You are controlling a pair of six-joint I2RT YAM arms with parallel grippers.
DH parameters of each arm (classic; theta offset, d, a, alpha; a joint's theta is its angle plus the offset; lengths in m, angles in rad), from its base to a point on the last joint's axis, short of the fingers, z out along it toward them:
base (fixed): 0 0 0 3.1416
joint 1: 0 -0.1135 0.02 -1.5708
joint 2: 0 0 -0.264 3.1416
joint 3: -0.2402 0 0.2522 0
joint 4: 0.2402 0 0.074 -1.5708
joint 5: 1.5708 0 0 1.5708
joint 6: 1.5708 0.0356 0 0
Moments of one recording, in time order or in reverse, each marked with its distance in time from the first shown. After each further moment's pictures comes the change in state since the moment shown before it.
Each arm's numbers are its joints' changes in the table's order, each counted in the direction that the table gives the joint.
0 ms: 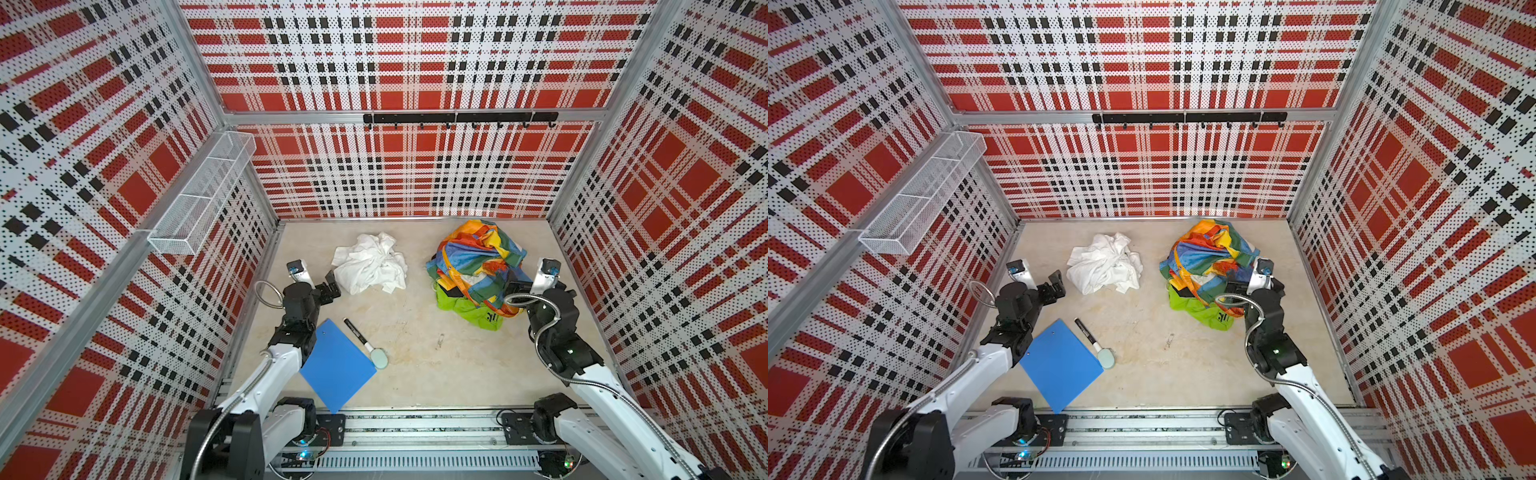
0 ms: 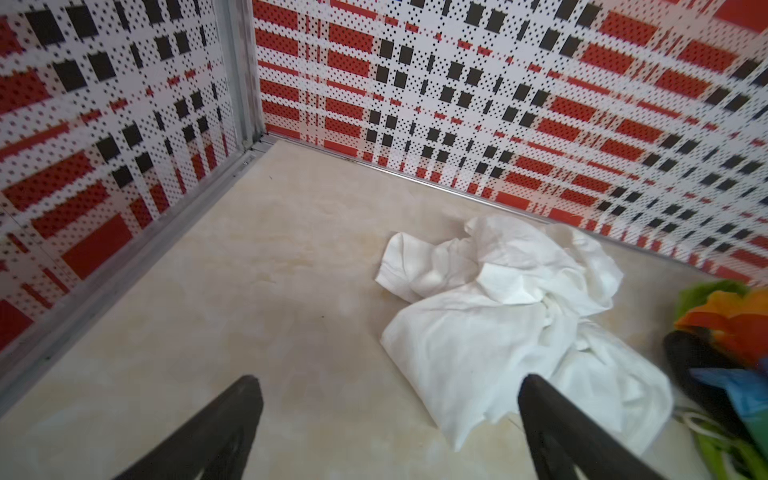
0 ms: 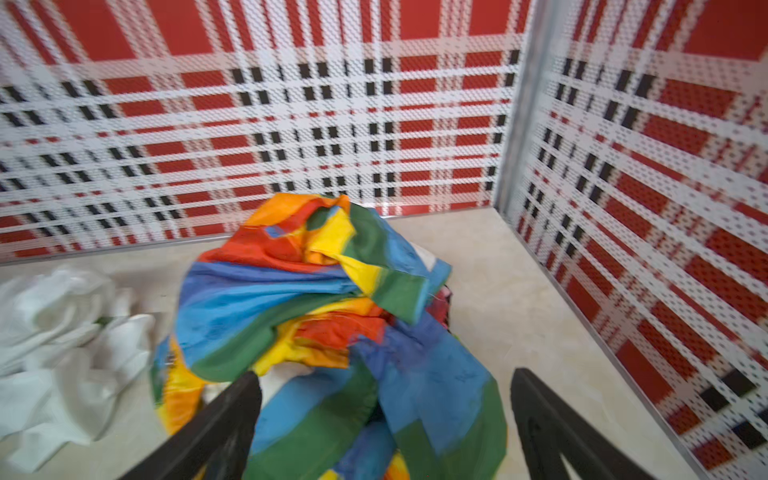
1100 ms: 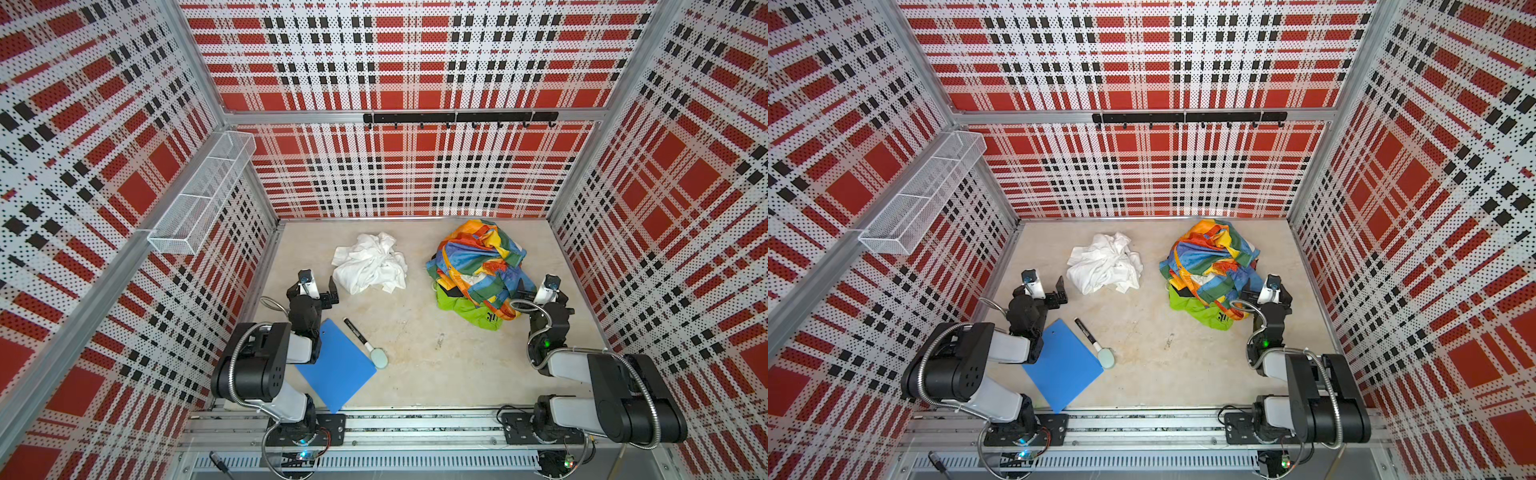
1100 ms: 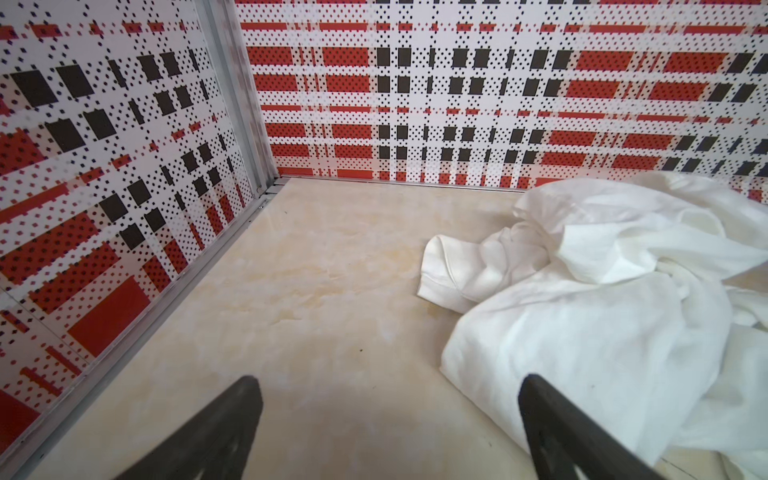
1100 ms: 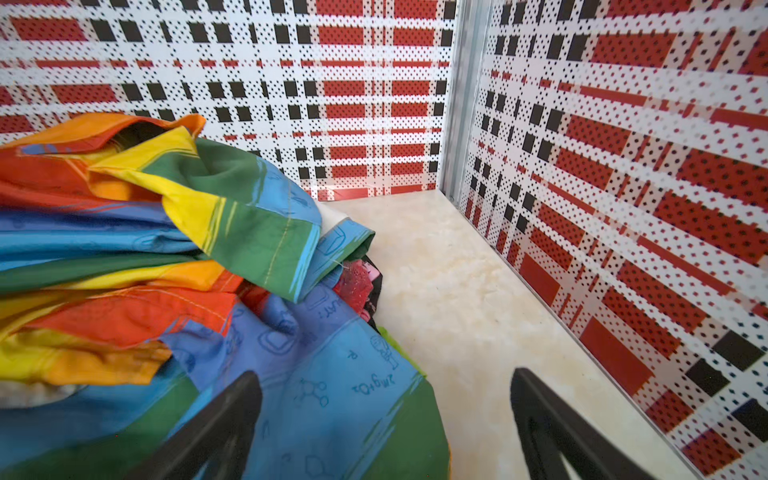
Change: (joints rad) left arm -0.091 -0.486 0.147 -0.775 0.076 0.202; right arm 0.243 -0.583 0.328 -1.032 -0.157 -0.112
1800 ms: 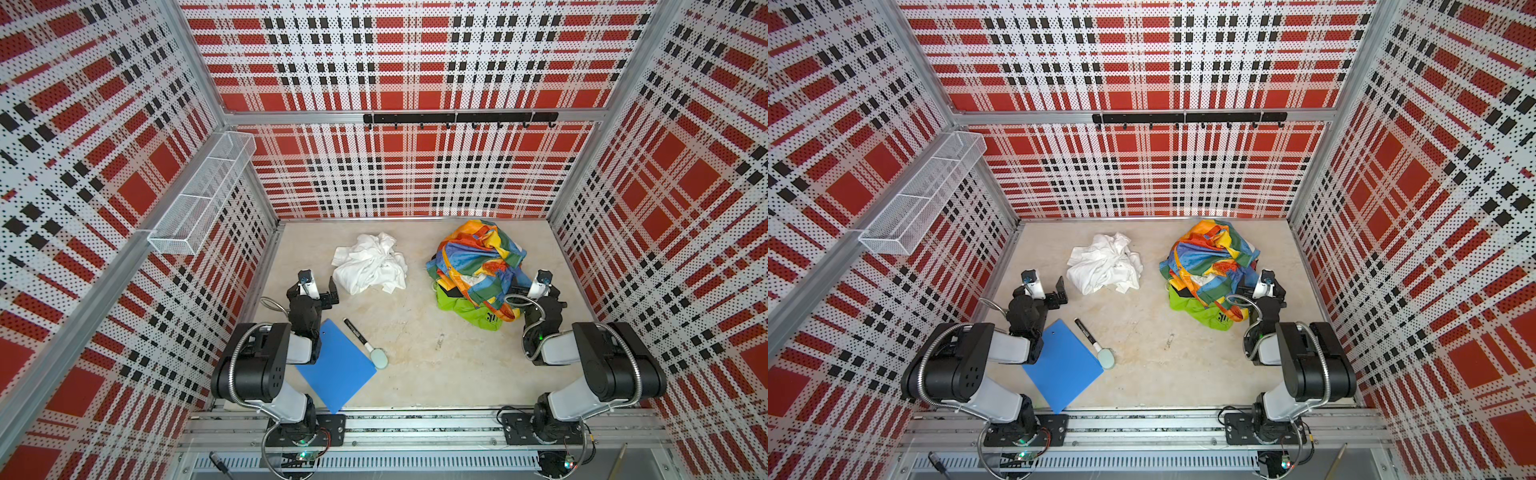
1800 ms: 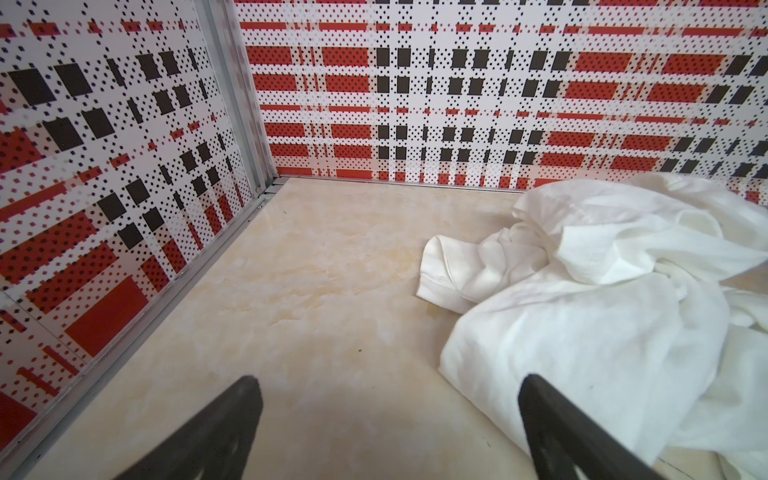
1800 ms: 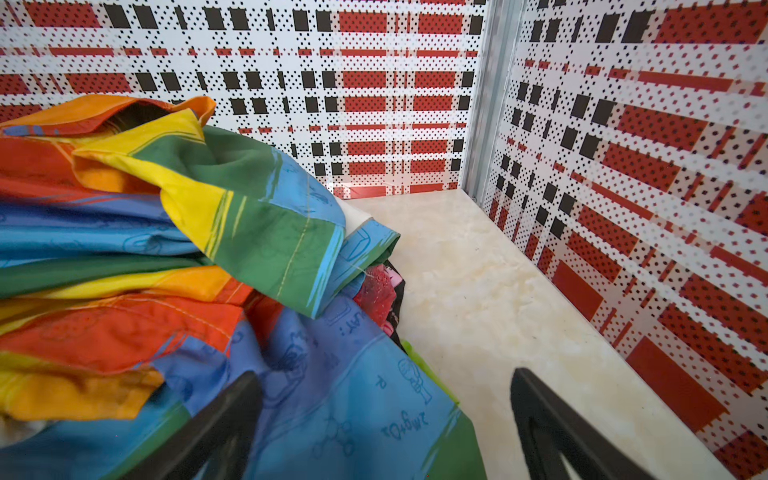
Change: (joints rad) left arm 0.000 0.000 0.000 0.000 0.003 -0.003; right arm -0.013 -0.201 -0.085 -0.098 -0.042 -0.003
